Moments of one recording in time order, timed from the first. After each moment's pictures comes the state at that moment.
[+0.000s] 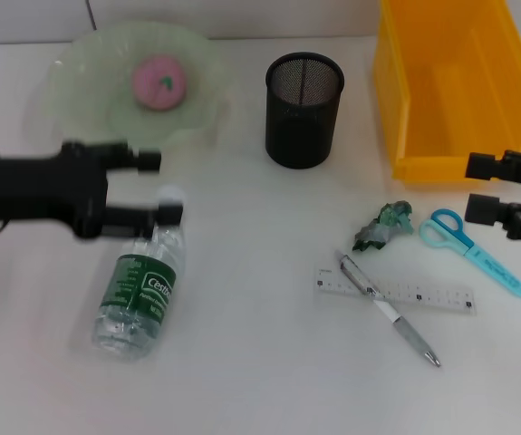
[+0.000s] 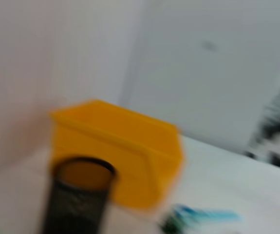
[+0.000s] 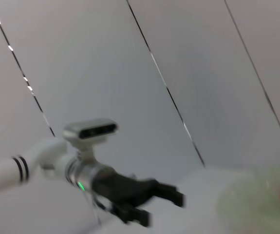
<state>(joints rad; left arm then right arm) -0.47 -2.00 0.83 0.85 1.92 1.71 -1.54 0.34 2.02 -0.66 -0.86 -1.80 -1.91 1.65</state>
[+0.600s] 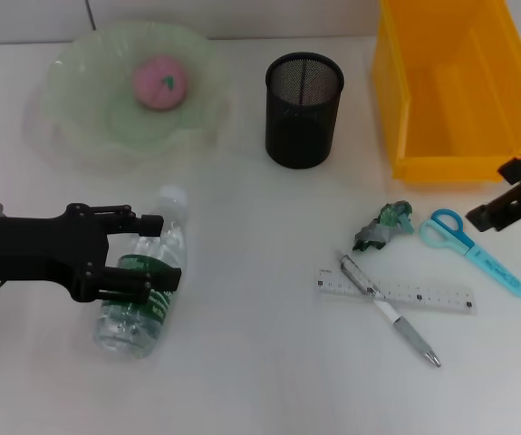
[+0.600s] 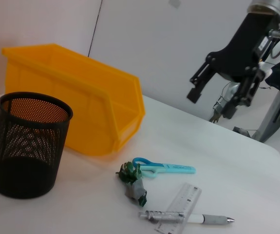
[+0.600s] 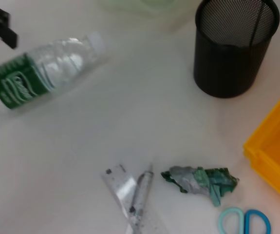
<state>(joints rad) -0.42 -2.02 0.83 0.83 2.01 1.77 -1.52 0.67 2.07 -1.00 -1.59 -2.63 -2.01 2.37</state>
